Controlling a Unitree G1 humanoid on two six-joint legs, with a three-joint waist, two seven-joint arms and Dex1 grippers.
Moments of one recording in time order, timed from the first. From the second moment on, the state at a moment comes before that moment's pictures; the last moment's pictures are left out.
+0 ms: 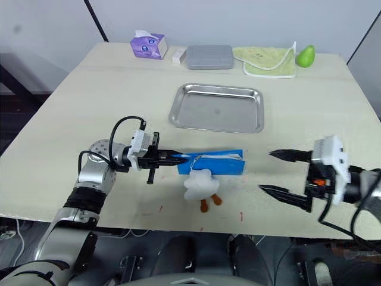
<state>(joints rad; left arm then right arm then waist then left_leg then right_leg) -0.54 0.54 -0.09 0.45 -0.36 -0.18 -1.54 0.11 -0.88 -0.48 -0.63 0.78 0.65 1.09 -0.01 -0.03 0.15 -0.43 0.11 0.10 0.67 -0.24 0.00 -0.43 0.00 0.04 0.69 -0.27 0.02</state>
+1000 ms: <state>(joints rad) -0.53 0.55 -0.09 0.45 -0.37 -0.19 -1.55 -0.29 -0.56 0.07 -0.13 0.46 0.34 1.09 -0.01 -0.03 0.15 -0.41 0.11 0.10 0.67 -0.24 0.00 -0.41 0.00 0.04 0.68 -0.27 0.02</state>
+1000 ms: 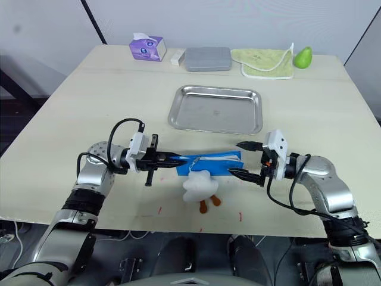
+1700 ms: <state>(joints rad) -0.53 0.55 -0.09 0.45 -0.37 -0.18 -1.55 -0.30 -0.52 0.07 -0.06 0.44 0.26 1.11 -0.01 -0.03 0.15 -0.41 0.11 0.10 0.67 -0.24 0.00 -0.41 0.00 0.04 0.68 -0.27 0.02</state>
